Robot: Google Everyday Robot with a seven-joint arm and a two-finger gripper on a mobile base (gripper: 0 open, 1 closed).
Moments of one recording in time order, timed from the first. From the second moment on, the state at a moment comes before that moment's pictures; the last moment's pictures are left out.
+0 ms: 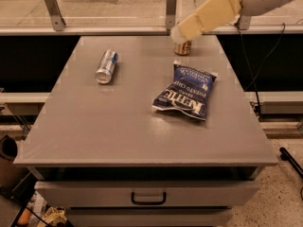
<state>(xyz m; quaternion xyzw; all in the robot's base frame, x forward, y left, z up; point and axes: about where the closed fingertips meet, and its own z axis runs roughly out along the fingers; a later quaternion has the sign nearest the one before) 0.533 -0.105 1.073 -0.40 0.81 0.15 0.41</state>
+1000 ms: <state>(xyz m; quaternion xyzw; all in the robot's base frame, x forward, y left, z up) 0.568 -0.009 1.035 -0.35 0.88 0.04 0.33</state>
